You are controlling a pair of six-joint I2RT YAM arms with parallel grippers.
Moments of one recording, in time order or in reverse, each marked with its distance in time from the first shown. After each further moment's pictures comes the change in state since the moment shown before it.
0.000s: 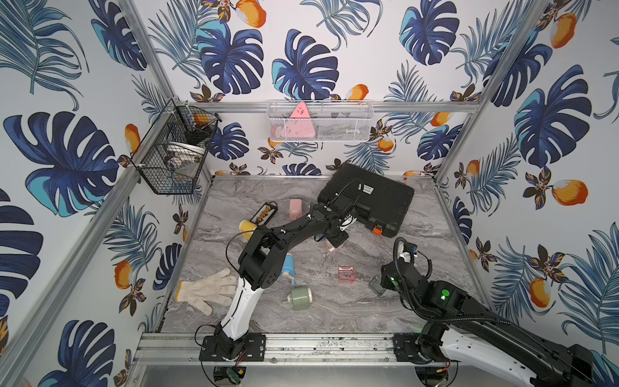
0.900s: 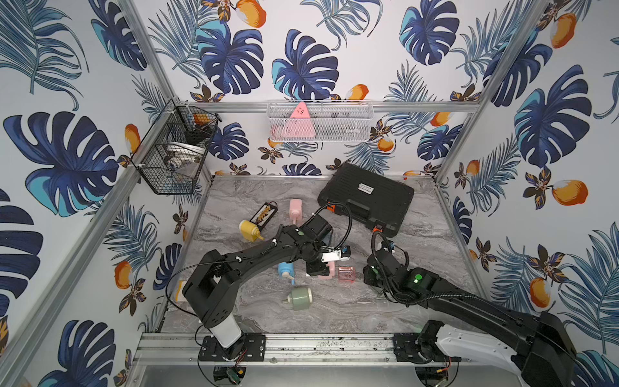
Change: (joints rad) left arm -0.046 -0.516 -0.607 0.087 0.267 0.564; right arm -0.048 0.307 0.047 0.169 -0.256 0.008
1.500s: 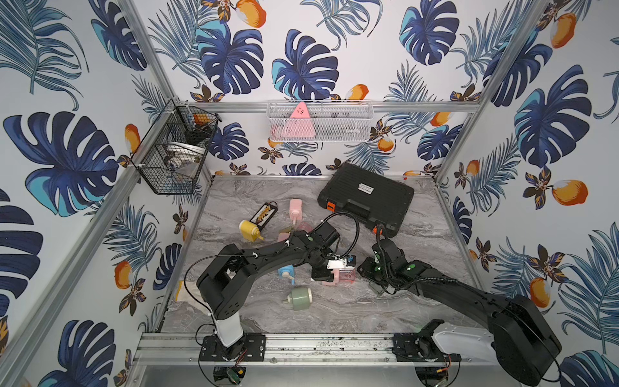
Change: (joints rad) left arm -0.038 0.108 0.008 0.064 -0.008 0.035; right arm -0.213 0.154 -0.058 0.220 -0.360 -0.005
